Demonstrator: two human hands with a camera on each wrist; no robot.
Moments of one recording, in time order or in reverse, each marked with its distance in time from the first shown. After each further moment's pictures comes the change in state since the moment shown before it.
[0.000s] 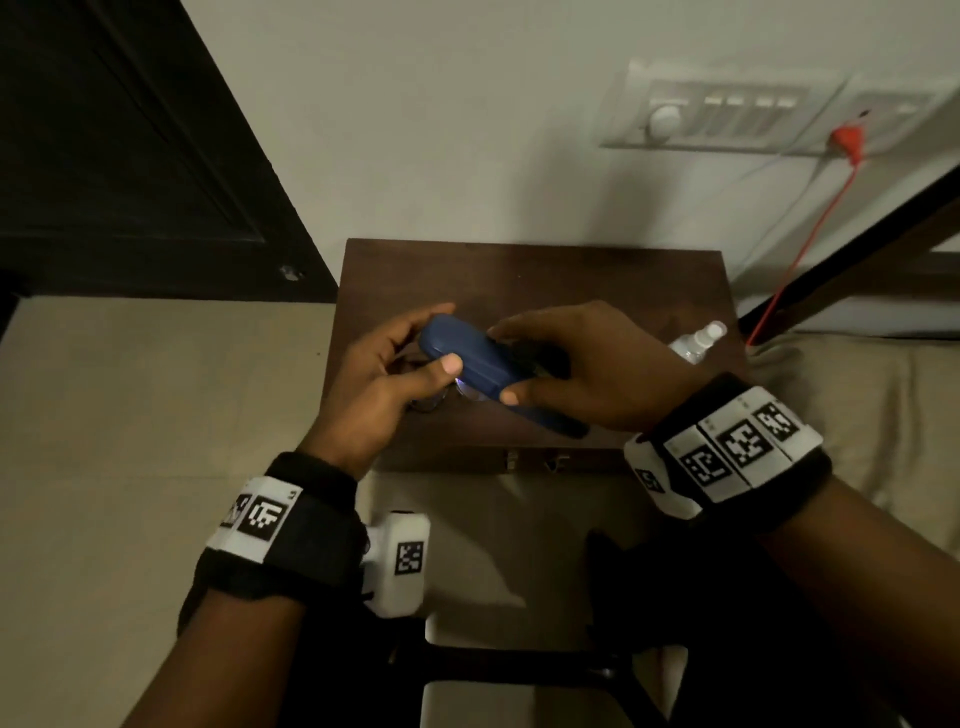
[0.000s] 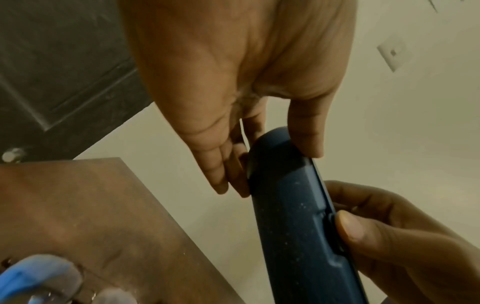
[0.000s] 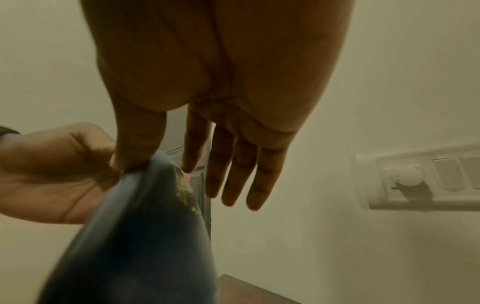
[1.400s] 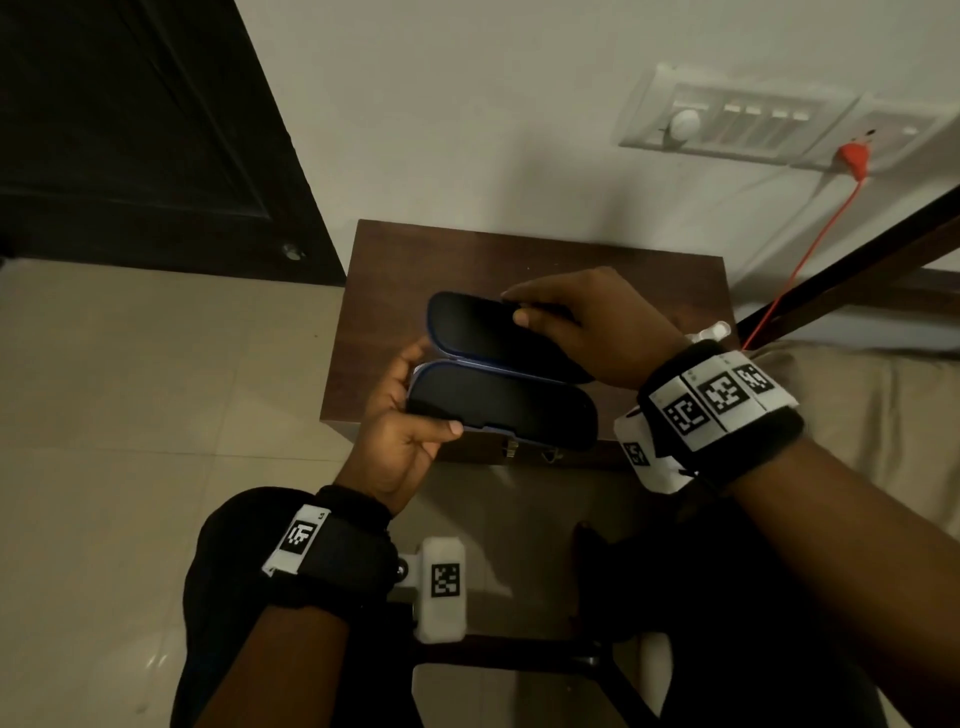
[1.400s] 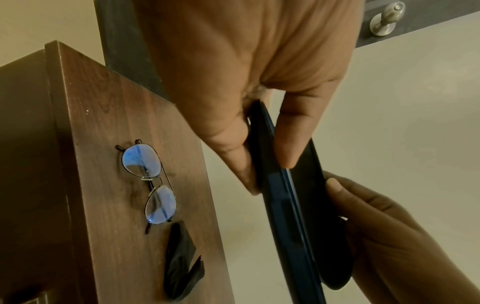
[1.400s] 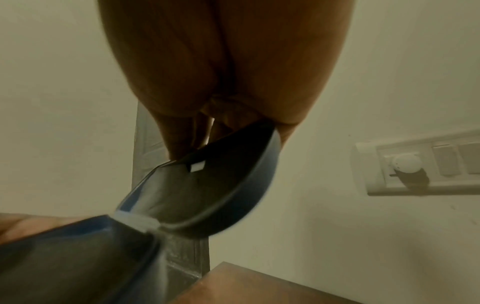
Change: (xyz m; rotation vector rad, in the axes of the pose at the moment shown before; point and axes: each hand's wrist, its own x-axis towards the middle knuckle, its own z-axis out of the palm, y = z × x) left_hand -0.027 -0.061 0.007 -0.663 0.021 -0.096; right_hand 0.018 -0.011 0.001 -0.031 0.085 0.077
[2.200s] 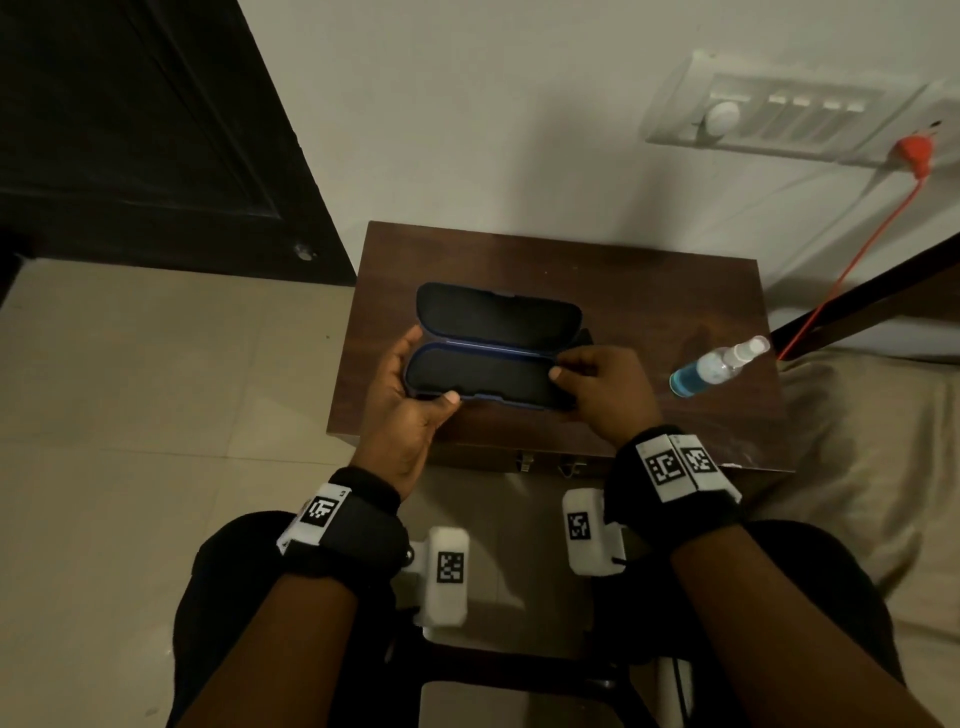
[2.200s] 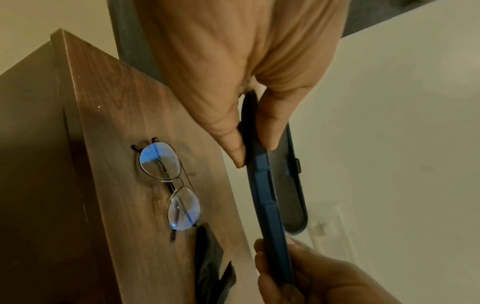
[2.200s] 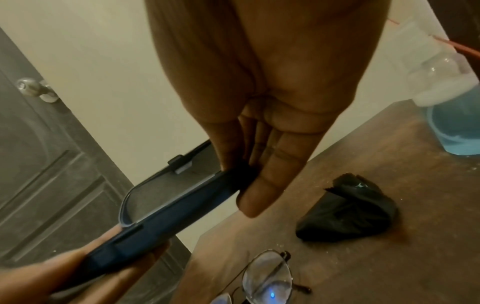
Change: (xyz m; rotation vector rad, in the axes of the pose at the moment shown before) left_hand 0.037 -0.006 -0.016 0.235 0.250 0.009; right_hand 0.000 0.060 0.084 0.566 0.211 0.611
